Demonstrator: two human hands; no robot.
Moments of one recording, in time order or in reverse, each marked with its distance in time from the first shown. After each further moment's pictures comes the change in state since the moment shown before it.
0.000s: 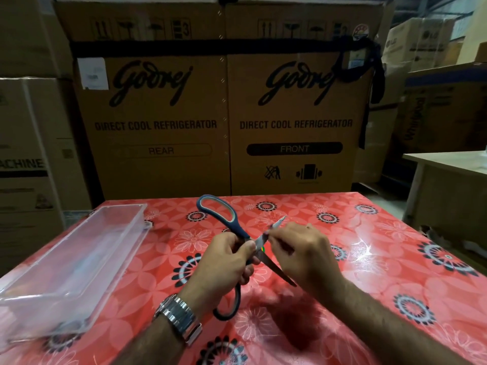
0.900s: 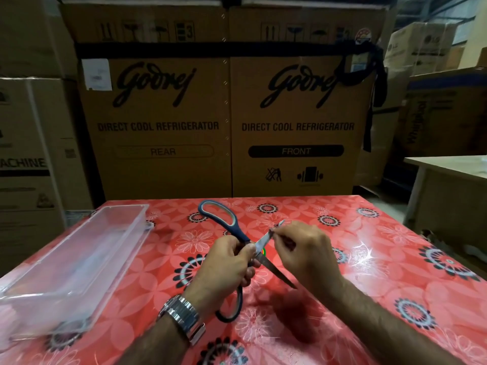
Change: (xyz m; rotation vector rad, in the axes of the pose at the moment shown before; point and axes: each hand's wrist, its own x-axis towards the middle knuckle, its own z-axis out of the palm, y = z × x) left_hand 0.001 -0.003 -0.001 0.016 0.031 -0.034; right_hand 0.004 0.008 0.004 -0.011 0.042 0.099
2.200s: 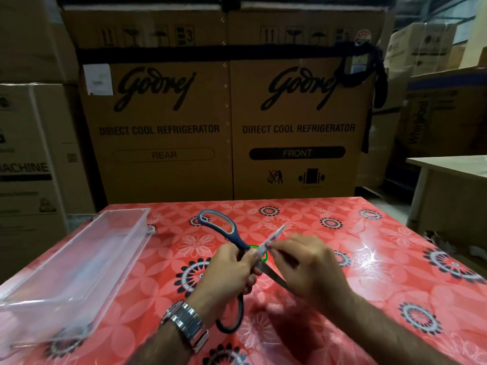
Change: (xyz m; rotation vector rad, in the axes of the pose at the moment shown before) left_hand 0.003 -0.004 0.004 -0.005 -0.013 -0.033; right_hand -0.011 -0.004 -0.005 0.040 -0.061 -0.141
